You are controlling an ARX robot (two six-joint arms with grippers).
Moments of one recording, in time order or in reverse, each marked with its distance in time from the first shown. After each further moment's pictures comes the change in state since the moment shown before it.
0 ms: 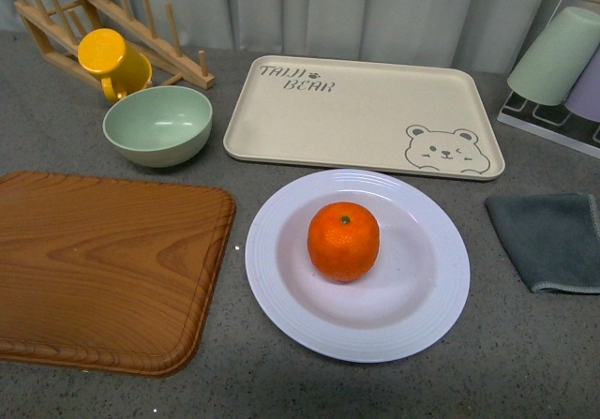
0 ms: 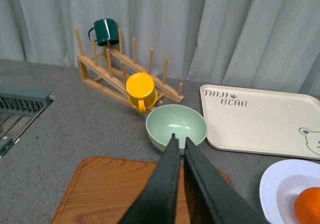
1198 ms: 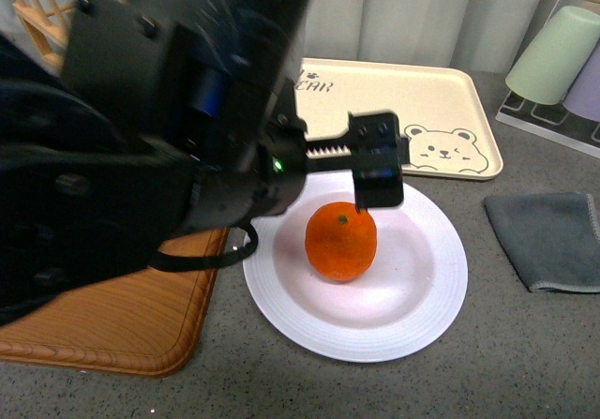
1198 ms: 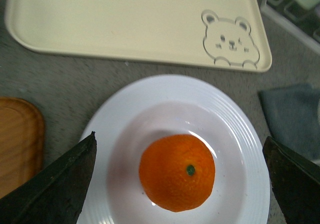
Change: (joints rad) left arm -0.465 1.013 0.767 -0.287 -0.015 -0.446; right arm 0.000 0.000 0.000 0.000 -0.002 0.000
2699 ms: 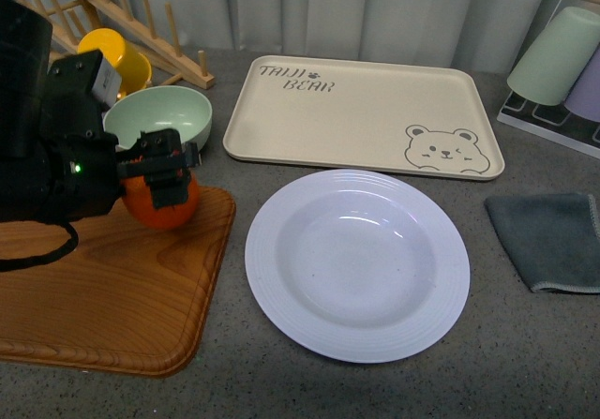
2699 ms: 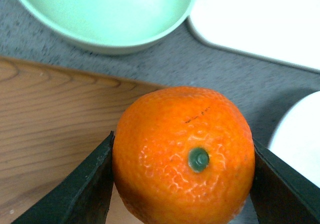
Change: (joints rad) left arm 0.331 0.095 -0.055 0.020 0.130 0.161; right arm 0.000 0.000 0.000 0.000 0.000 0.000
